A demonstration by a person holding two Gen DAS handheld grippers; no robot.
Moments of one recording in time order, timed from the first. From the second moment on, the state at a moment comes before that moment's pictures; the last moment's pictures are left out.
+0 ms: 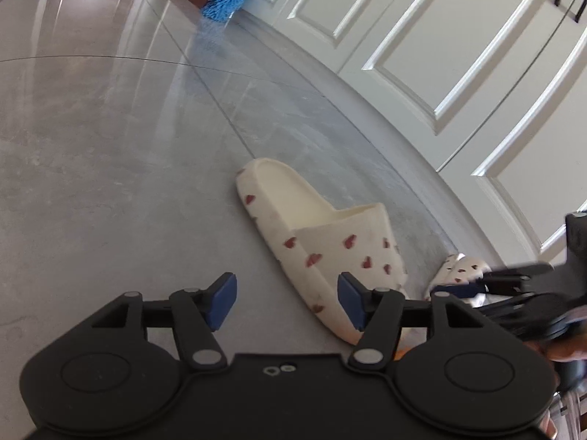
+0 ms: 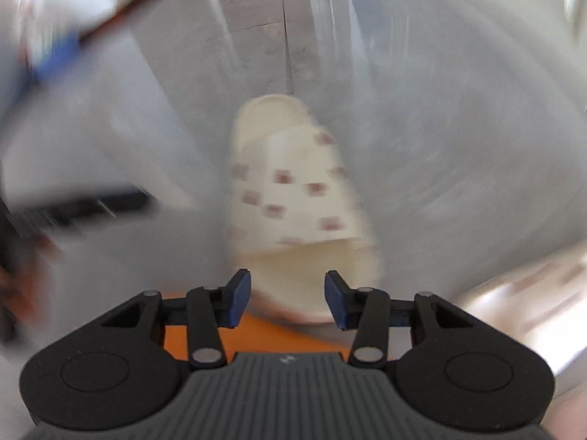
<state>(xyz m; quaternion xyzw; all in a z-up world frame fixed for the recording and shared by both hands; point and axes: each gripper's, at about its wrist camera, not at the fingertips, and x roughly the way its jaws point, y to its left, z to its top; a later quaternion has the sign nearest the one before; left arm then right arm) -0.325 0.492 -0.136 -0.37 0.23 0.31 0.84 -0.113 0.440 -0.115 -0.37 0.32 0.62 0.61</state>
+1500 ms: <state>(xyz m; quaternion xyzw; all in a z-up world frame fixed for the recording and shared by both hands) -0.187 0.548 -0.134 -0.30 0.28 0.20 0.89 -0.063 0.438 -0.121 -0.29 0.36 0.58 0.67</state>
